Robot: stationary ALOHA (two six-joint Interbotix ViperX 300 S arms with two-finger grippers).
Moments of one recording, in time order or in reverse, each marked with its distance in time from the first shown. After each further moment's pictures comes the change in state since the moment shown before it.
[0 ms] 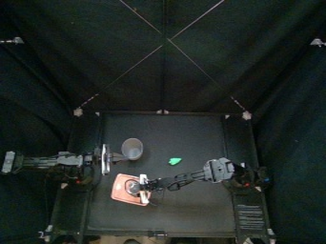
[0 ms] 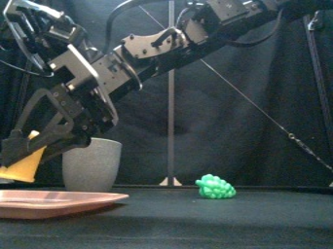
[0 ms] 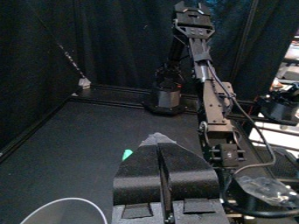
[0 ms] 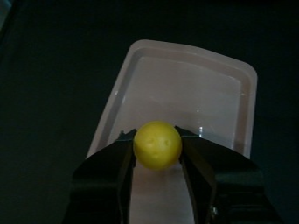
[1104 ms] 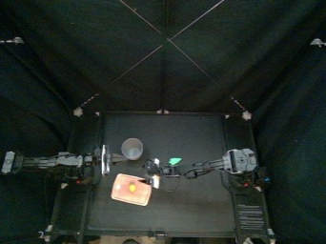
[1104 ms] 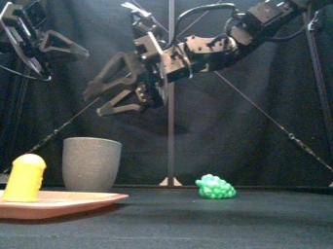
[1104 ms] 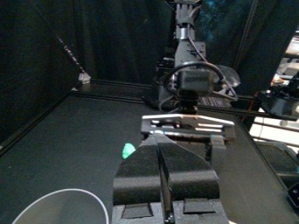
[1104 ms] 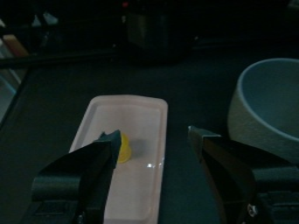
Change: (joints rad) left arm -0.008 -0.009 0.029 0.000 0.002 -0.002; right arm -0.087 -0.348 0.454 0.064 -0.440 -0.011
